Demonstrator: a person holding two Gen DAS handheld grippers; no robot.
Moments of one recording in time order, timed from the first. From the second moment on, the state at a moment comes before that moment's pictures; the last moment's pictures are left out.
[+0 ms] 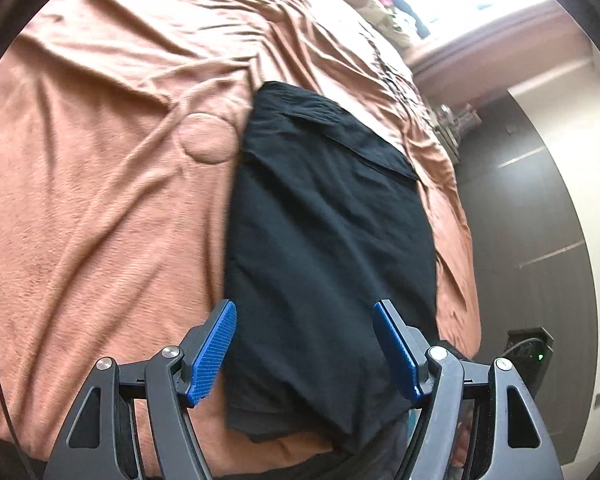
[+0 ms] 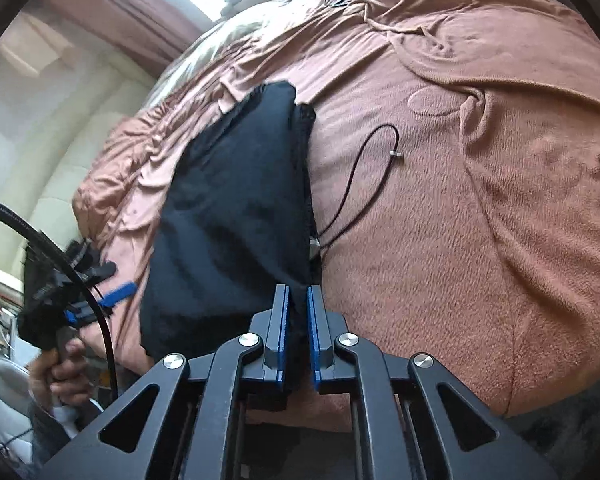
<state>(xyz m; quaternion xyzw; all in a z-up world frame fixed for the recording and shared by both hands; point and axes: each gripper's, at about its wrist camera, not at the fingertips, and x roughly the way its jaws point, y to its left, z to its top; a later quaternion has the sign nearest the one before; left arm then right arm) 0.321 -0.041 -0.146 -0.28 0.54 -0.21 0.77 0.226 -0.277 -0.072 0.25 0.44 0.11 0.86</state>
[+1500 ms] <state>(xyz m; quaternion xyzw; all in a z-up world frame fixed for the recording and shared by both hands) 0.281 0.019 -0.150 -0.28 0.58 -0.19 0.74 0.261 -0.244 -0.138 0.34 0.46 0.20 0.79</state>
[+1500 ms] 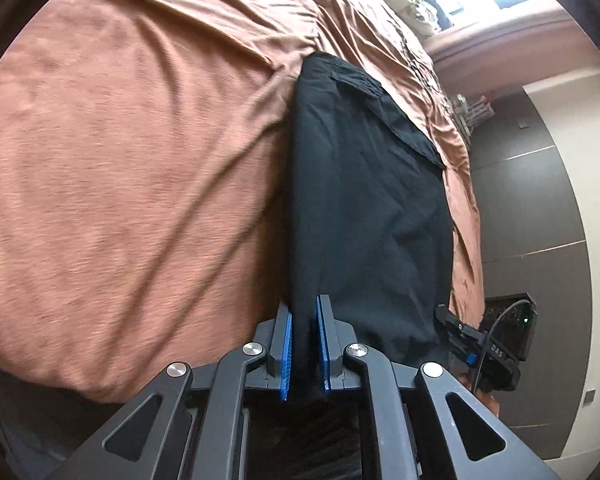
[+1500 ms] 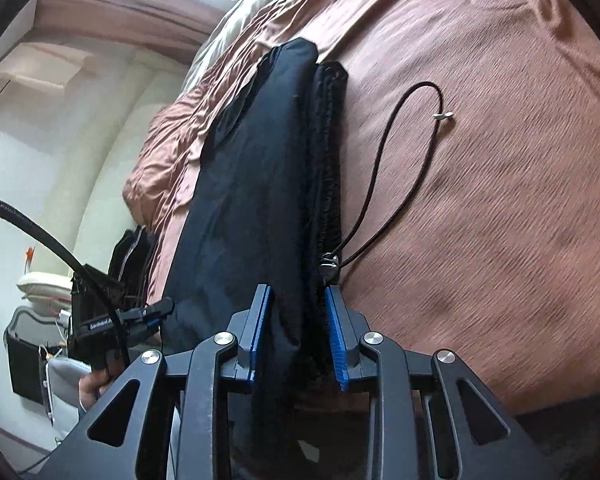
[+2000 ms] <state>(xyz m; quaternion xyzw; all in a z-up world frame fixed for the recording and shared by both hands) 0.294 0.014 -0.159 -0.25 0.59 -0.17 0.75 0.251 -0.248 -0.124 0.33 0.46 0.21 0.79</state>
